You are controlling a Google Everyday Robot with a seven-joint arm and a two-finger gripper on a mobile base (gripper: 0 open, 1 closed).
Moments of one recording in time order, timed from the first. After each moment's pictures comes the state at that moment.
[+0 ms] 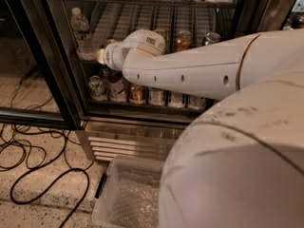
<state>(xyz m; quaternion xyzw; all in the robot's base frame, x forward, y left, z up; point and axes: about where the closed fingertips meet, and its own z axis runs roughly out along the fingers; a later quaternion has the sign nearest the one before) 0.754 0.139 0.857 -0.14 0.83 0.22 0.50</state>
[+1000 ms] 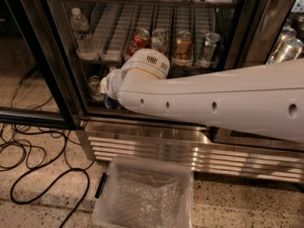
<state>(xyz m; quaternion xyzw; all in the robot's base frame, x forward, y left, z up) 0.640 0.117 0.813 -0.06 0.89 0.21 0.40</state>
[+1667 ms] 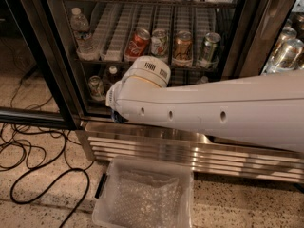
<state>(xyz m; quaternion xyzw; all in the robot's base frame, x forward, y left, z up) 0.604 0.094 0.786 -0.03 0.92 0.17 0.35</state>
